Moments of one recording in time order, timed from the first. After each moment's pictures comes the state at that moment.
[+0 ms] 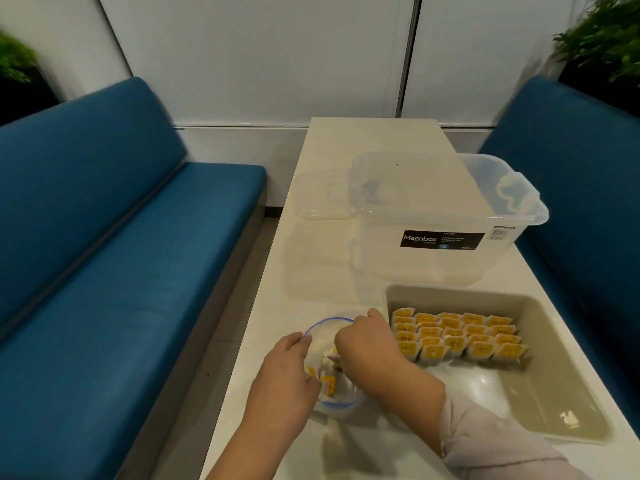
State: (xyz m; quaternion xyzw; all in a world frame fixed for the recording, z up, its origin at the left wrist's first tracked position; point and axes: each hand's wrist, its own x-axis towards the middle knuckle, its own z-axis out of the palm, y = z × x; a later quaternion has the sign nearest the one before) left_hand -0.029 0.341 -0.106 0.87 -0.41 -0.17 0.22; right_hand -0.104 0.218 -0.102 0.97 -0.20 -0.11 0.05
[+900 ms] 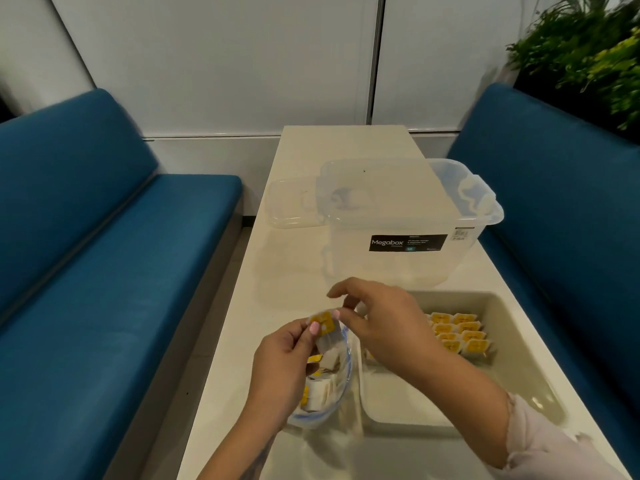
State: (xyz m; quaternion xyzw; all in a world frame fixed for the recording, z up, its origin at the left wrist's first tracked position) left_hand -0.052 0.303 -0.076 0.68 -0.27 -0.35 0.58; right_hand -0.155 0.196 -0.033 0.90 -0.31 0.18 -0.23
